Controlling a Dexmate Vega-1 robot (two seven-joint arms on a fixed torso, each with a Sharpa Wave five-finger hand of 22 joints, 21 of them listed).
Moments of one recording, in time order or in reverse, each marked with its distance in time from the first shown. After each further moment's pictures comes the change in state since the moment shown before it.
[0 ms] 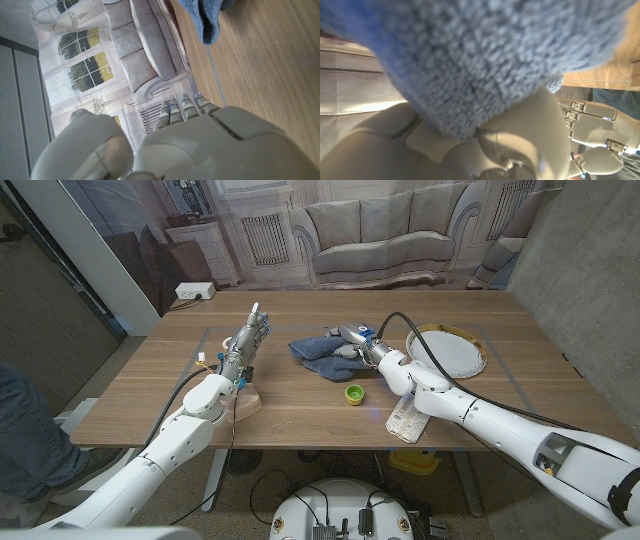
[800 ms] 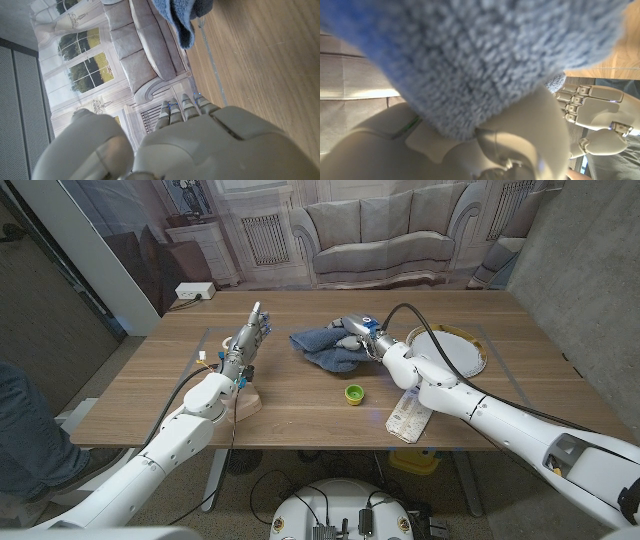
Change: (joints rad) left arm -0.001 0.005 0.000 -0.015 0.002 0.010 0.006; left_hand 0.001 0.012 0.000 0.000 0.000 0.000 0.000 0.000 0.000 0.000 0.000 0.000 0.000 0.000 0.000 0.000 0.000 0.000 0.000 0.000 0.000; right arm -0.015 -0.037 0.049 -0.094 0.009 -0.006 0.022; right_hand 0.007 0.009 -0.016 0.017 -0.005 0.048 0.015 0.008 0.012 0.031 -0.002 0.000 0.004 0.028 -0.004 -0.002 0.006 0.000 0.000 0.026 0.008
